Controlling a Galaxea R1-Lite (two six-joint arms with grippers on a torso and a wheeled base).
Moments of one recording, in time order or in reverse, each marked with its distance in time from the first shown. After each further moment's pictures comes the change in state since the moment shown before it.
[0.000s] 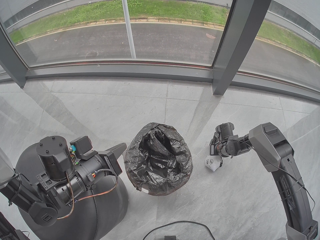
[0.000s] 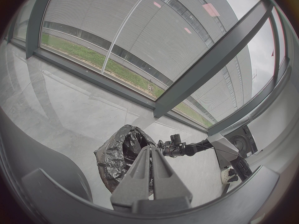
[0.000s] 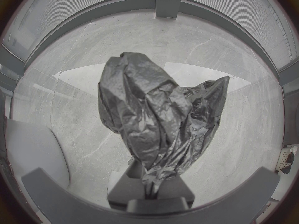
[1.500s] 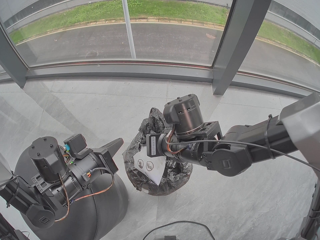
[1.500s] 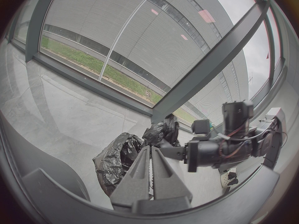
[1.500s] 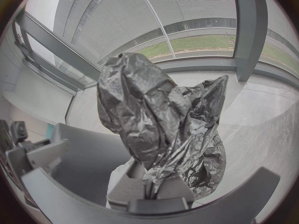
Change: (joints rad) left arm 0.003 -0.019 0.037 -0.097 0.000 0.010; right arm 0.622 -0.714 0.524 -0.136 -0.020 0.203
